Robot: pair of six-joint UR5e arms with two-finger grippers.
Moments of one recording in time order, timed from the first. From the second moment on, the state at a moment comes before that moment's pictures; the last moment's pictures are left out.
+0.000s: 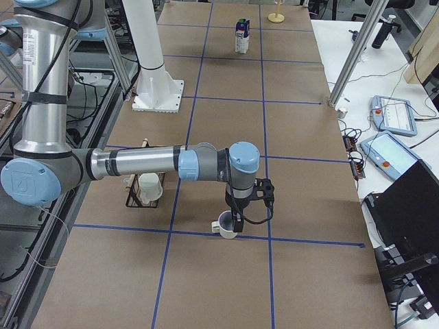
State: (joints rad) left arm -1.53 -1.38 -1.89 -1.60 -2.32 0.01; right arm 1.52 -1.68 1.79 -1.65 2.24 -0.04
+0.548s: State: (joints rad) left arm -1.54 -1.42 -1.93 -1.69 -2.32 0.01; right arm 1.52 -1.61 1.82 -1.65 2.24 -0.03
